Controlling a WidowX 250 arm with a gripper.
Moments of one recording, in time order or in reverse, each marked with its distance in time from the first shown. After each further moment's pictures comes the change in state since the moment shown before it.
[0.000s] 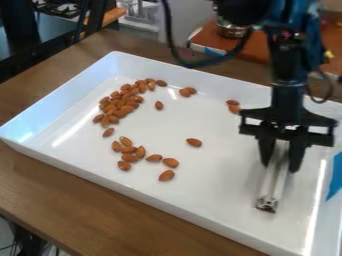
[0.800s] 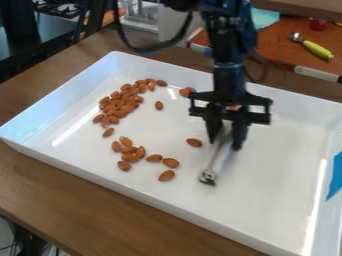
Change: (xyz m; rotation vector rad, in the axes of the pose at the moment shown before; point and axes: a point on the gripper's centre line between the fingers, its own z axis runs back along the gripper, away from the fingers) arm 0.012 0.079 0.011 0.037 0.011 0.045
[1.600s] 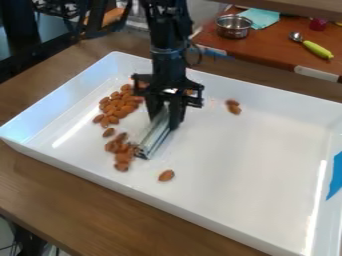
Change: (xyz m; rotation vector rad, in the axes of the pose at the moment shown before) arm 0.007 0.090 0.010 0.116 -0.030 0.018
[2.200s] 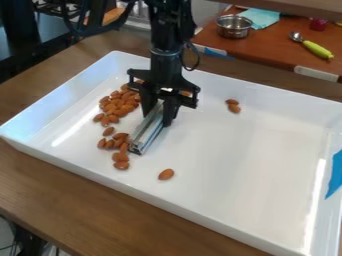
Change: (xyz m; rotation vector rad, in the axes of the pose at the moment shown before) arm 0.007 0.025 0.002 0.160 -0.069 0.050
